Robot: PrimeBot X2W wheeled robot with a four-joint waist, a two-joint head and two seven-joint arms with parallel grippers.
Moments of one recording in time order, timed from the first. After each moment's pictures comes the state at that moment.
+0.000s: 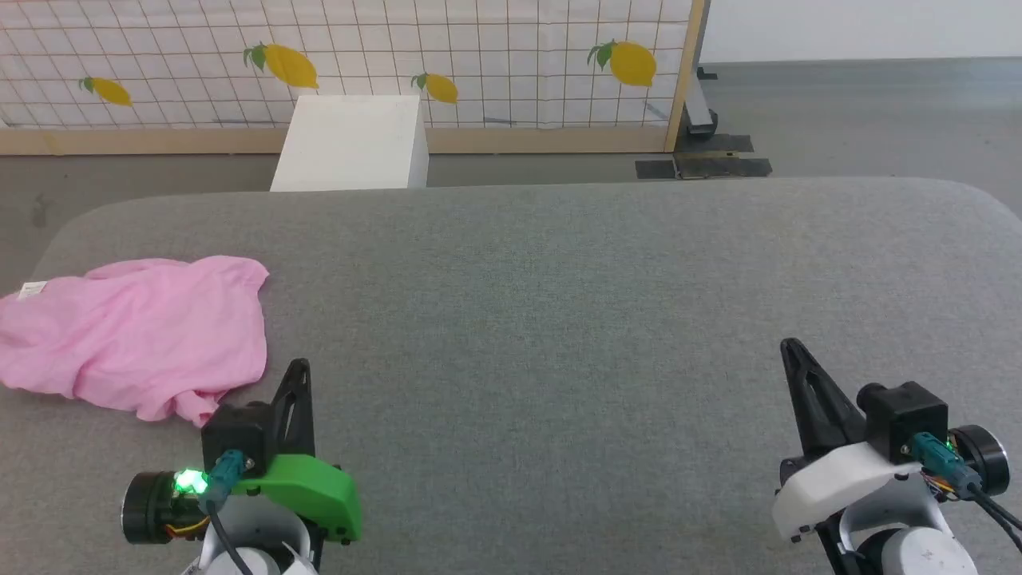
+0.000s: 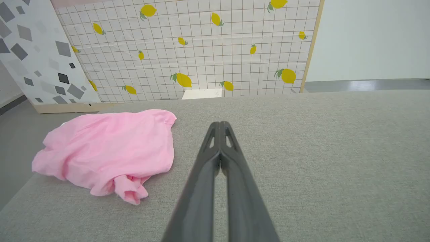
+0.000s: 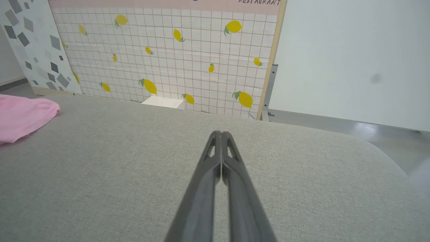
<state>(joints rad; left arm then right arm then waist) -0.01 0.05 0.00 0.00 -0.01 0.00 0.00 -0.01 -0.05 0.00 0.00 0.01 0.13 0.00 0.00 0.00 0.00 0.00</state>
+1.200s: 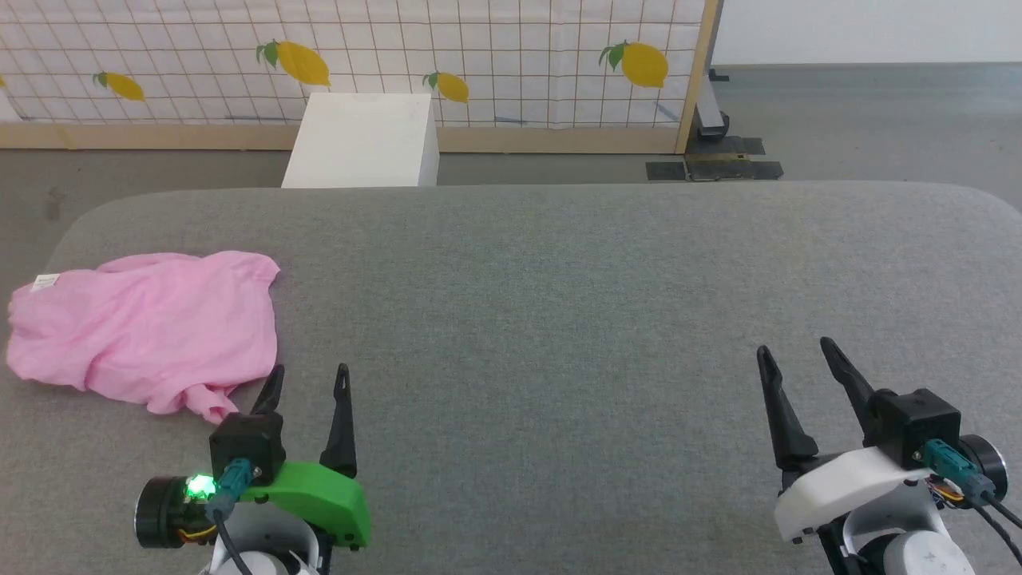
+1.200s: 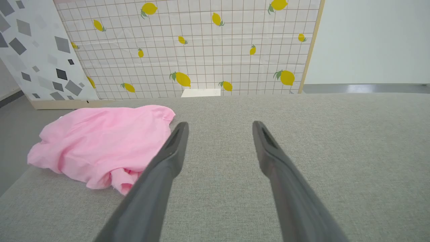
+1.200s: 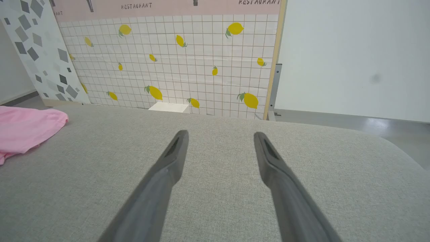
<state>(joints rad) -0.01 0.05 -0.02 0.04 -0.04 0.00 -0.05 -0.01 -0.05 -0.01 0.04 0.06 0.13 -0.05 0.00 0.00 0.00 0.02</state>
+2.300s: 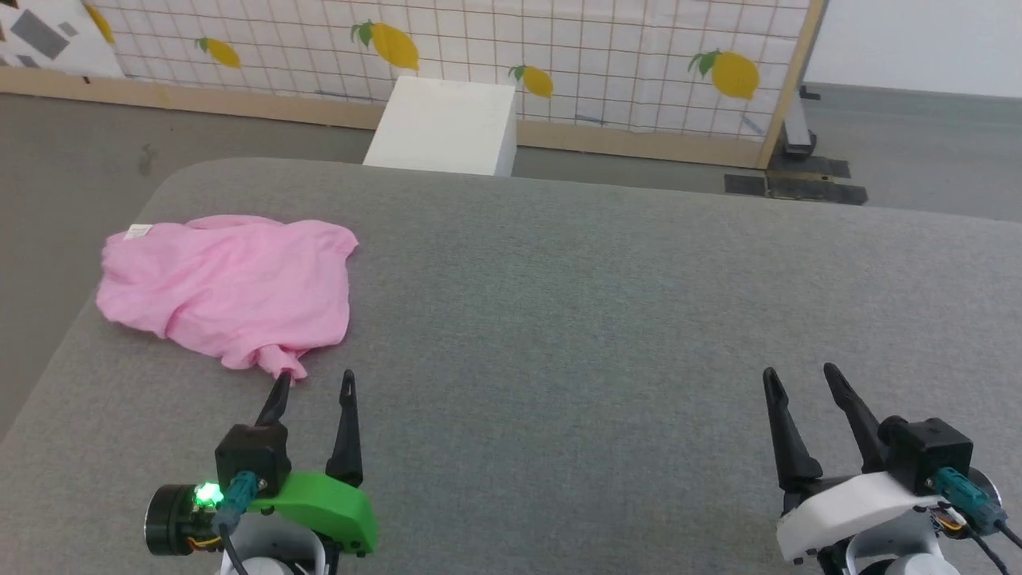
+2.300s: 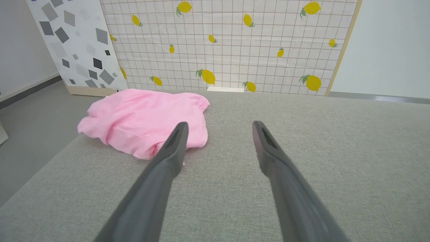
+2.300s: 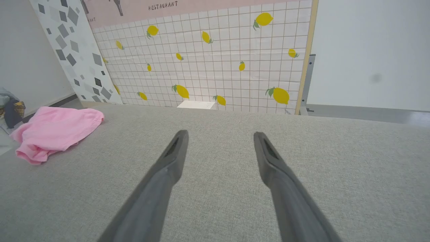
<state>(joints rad) -0.01 0.05 -0.04 0.09 -0.05 0.01 -0.11 0.02 -0.05 -0.01 0.09 0.14 0.13 -0.11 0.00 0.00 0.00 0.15</state>
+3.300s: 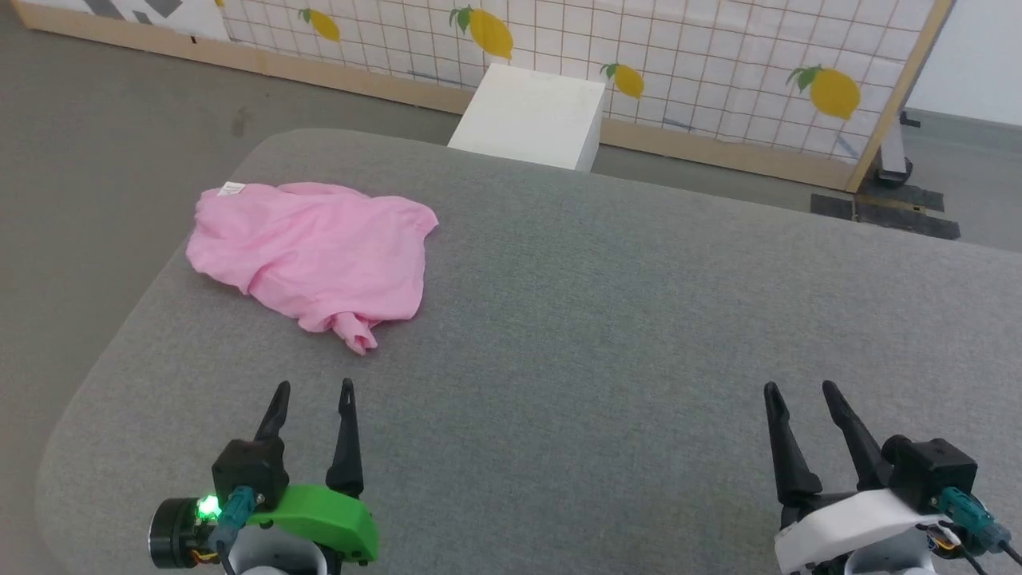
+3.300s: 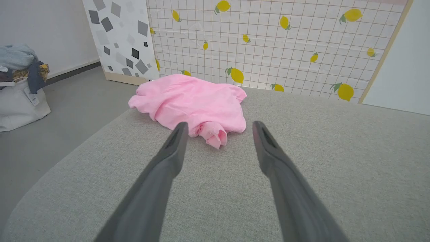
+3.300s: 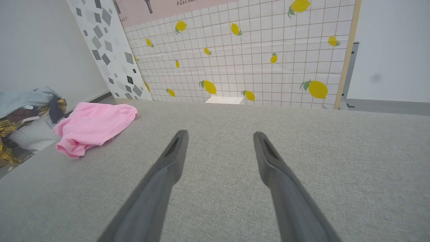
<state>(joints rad) 0.00 0.05 -0.05 0.12 -0.09 0.02 -0.17 0.03 -0.05 0.00 0.14 0.21 0.13 -0.18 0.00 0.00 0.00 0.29</state>
